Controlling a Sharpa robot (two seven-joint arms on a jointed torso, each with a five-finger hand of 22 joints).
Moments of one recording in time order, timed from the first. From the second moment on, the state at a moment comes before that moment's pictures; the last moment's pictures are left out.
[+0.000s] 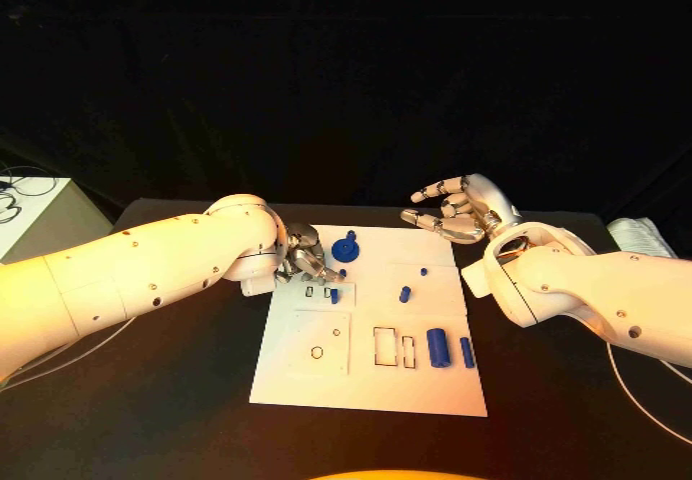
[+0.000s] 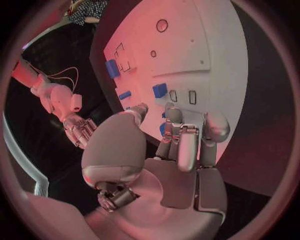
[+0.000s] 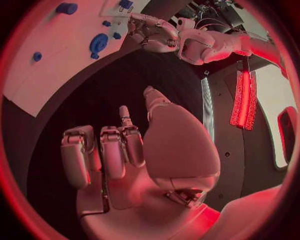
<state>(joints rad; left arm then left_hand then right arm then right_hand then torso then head) 1.32 -0.59 -0.06 1.32 -1.01 0.23 -0.51 1.11 -0.13 0.28 0.29 0.15 0.81 0.12 0.73 0.55 1.04 0.05 1.14 0.72 1.47 0.00 1.52 1.31 0.12 1.19 0.10 1.37 1.07 1.30 -0.90 -0.14 1.70 -0.80 -0.78 -0.04 1.33 -0.20 0.13 0.29 0.23 0.91 0.17 0.18 0.29 1.47 0.08 1.48 1.31 1.47 0.01 1.57 1.31 0.01 1.47 0.11 1.57 1.31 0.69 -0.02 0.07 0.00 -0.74</state>
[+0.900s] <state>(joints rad) 1.32 -0.54 -0.08 1.28 -1.02 0.31 -0.53 1.10 -0.12 0.28 0.29 0.15 0.80 0.11 0.74 0.57 1.04 0.05 1.14 0.72 1.47 0.00 1.52 1.31 0.12 1.19 0.10 1.37 1.07 1.31 -0.88 -0.14 1.68 -0.82 -0.78 -0.06 1.32 -0.19 0.12 0.29 0.23 0.91 0.17 0.18 0.29 1.47 0.08 1.48 1.31 1.47 0.01 1.57 1.31 0.01 1.47 0.11 1.56 1.31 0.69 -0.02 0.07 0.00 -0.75</state>
